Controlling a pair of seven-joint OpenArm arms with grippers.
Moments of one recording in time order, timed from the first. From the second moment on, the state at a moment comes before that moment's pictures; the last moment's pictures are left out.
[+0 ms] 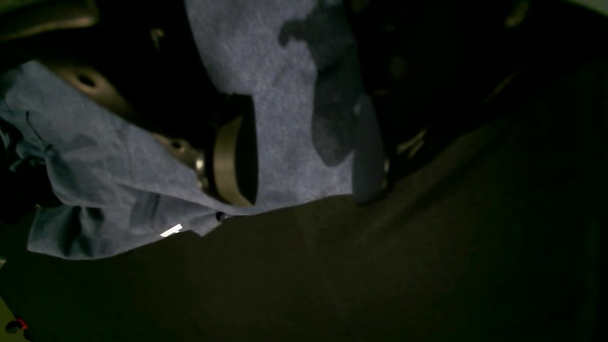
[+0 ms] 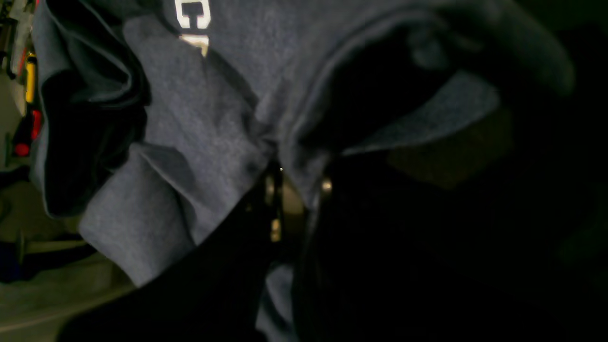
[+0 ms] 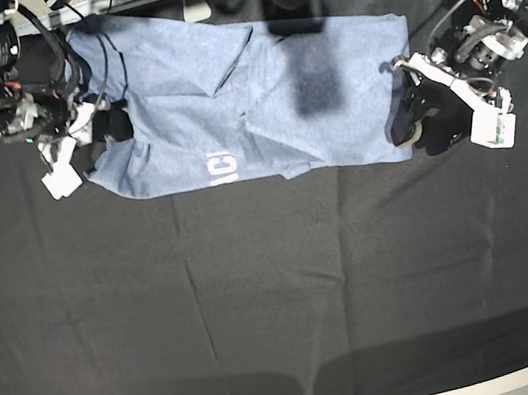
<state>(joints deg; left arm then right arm) 17.4 -6.3 -20.1 108.5 -36.4 -41.7 42.7 -12.4 20.2 20.3 79.9 51.9 40.4 -64.3</state>
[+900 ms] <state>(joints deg) 22.4 -12.0 -20.1 108.5 -41.4 -41.7 42.6 -7.4 0.2 8.7 115.3 43.4 36.9 -70.0</state>
